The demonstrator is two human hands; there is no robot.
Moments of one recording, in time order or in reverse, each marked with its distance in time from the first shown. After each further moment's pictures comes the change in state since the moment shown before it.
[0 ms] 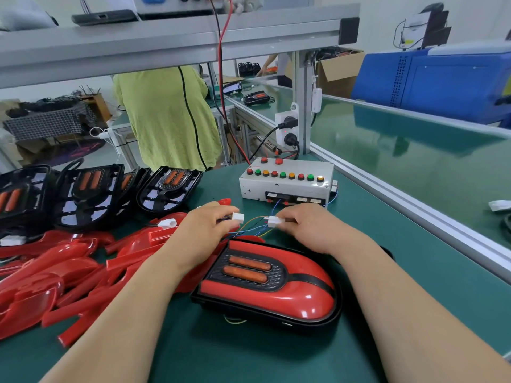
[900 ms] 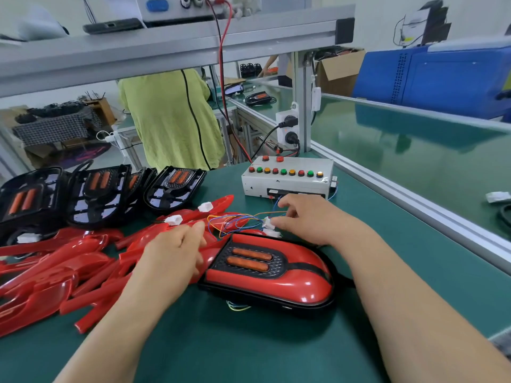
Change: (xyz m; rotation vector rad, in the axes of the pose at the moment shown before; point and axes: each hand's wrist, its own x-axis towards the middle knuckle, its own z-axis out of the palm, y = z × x) left_hand -0.077 0.023 -0.026 -0.190 0.226 -0.452; right_hand -0.015 -0.015 -0.010 0.084 0.009 0.126
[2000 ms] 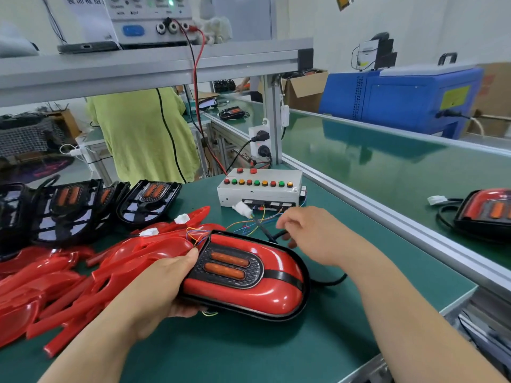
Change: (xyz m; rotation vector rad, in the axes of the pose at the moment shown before) left_hand -0.018 0.008 0.005 -0.348 -0.539 -0.225; right_hand -0.065 0.003 -0.022 0.097 0.114 0.078
